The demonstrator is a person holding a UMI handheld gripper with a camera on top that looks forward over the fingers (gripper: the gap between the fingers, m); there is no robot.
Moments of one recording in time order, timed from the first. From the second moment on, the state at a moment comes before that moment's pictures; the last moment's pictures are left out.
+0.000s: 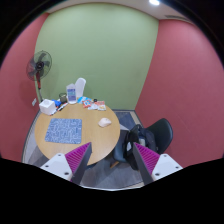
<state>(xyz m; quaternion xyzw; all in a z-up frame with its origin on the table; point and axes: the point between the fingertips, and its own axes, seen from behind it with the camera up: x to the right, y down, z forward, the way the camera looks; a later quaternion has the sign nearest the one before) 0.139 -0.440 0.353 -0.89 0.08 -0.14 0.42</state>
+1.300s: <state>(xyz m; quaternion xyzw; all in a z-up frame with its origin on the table) 0.211 -0.049 0.002 -0.90 0.10 -0.02 0.43</state>
